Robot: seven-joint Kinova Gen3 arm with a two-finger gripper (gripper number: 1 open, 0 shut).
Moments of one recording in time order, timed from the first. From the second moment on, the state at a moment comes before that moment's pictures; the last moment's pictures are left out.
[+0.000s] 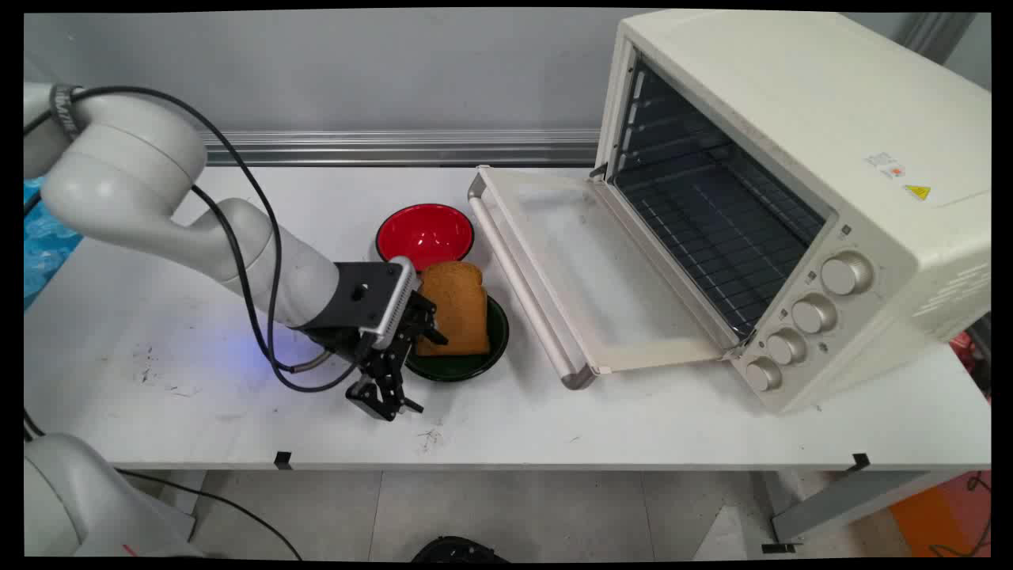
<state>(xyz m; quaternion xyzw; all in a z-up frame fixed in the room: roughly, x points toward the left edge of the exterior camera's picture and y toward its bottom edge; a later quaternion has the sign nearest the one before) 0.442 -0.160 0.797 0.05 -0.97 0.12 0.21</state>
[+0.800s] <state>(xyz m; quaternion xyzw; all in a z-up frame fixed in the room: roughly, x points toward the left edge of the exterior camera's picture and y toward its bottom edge) 0.471 -0.191 0.879 0.06 -0.96 0.13 0.23</state>
